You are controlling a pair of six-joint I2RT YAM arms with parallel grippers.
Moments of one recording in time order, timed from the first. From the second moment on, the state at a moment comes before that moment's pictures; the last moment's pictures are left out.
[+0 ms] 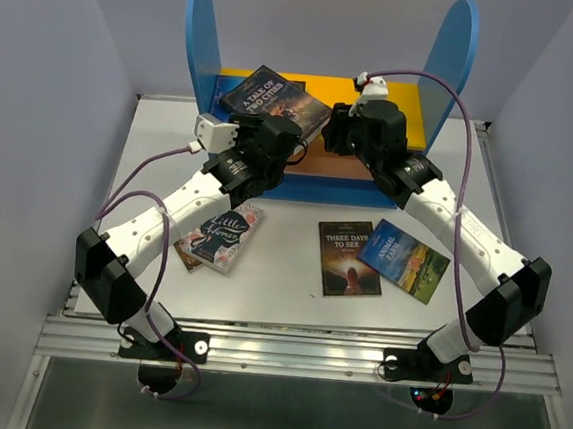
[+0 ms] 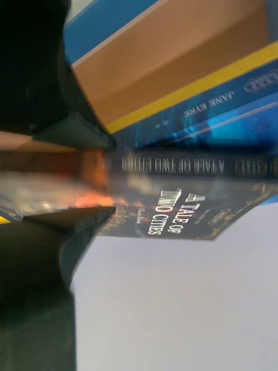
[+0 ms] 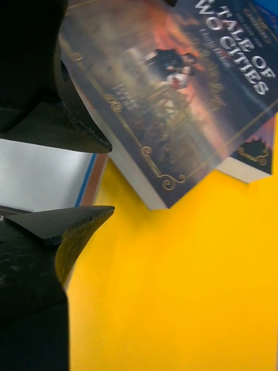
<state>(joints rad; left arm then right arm) -0.76 1.51 1.52 -0.55 -1.04 -1.74 0.62 1.53 1.52 -0.26 0.22 0.28</state>
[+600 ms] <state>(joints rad) -0.75 1.28 1.31 -0.28 -0.90 -1.44 0.62 1.79 1.84 -0.28 0.25 0.18</state>
